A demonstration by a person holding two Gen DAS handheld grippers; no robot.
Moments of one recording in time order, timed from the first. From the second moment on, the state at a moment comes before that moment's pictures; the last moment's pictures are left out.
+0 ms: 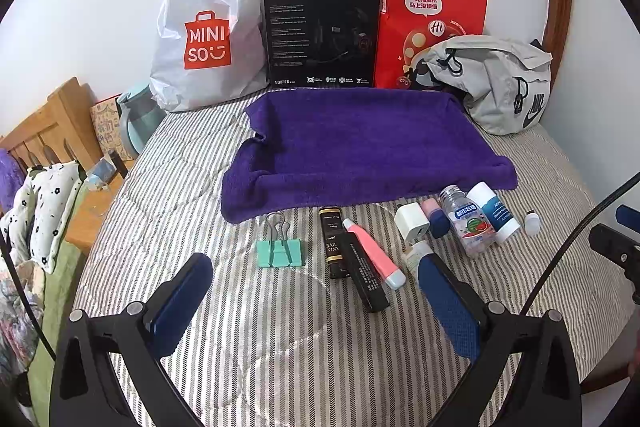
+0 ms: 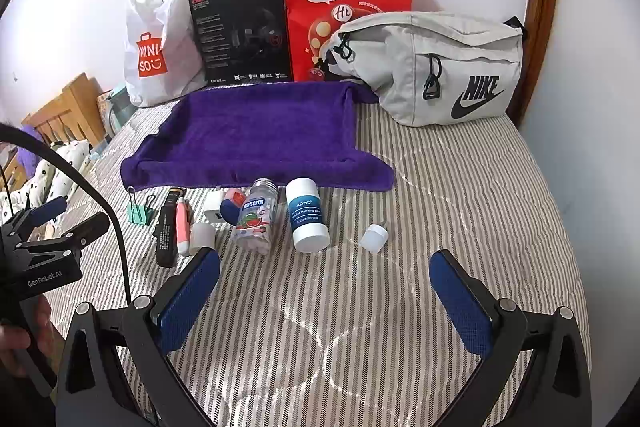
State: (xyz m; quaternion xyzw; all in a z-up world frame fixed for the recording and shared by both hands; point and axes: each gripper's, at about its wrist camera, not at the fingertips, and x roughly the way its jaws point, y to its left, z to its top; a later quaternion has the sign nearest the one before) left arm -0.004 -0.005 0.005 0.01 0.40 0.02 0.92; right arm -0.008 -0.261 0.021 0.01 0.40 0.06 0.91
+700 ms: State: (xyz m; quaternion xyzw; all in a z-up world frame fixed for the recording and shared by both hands) left arm -0.005 -0.004 0.005 0.01 0.40 0.02 0.92; right arm -0.009 -0.260 0.021 0.01 0.40 0.06 0.91
